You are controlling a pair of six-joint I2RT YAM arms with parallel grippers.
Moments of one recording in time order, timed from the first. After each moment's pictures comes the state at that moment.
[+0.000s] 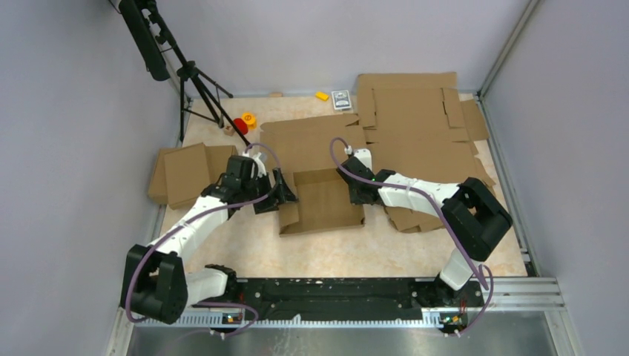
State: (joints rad) left arm -0.28 1.19 0.70 -0.37 0.43 -0.60; right arm 0.80 1.68 1.02 -0.38 0.40 0.55
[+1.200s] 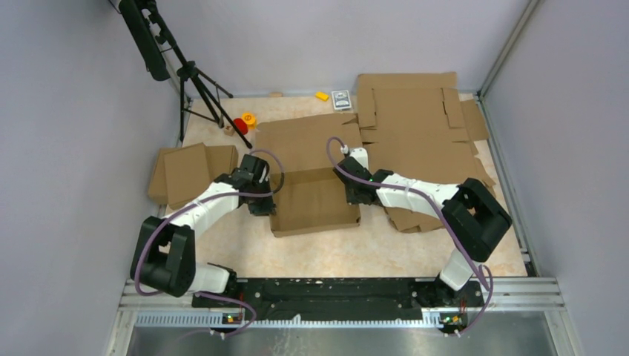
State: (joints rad) left arm -0.32 1.37 0.78 -0.55 0.12 -0.54; right arm 0.82 1.68 1.03 -0.38 0.40 0.55
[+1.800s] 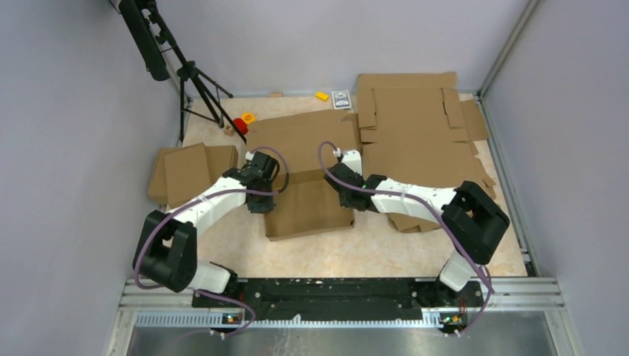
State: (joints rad) left arm -0.41 1.40 0.86 -0.67 -0.16 -0.53; right arm 0.90 1.68 1.06 -0.39 0.49 0.60
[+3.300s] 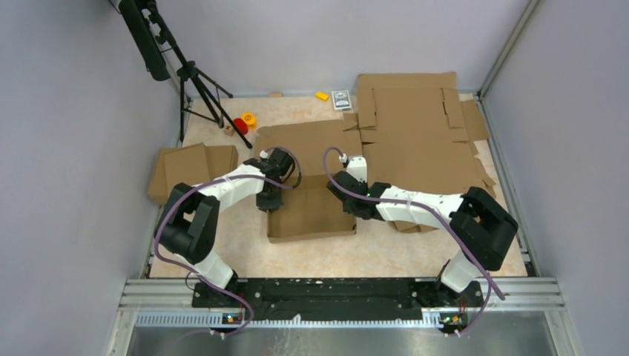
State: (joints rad) left arm -0.47 1.63 0.99 -0.72 -0.25 -0.52; right arm 0.95 1.61 0.98 -0.37 0.54 0.68
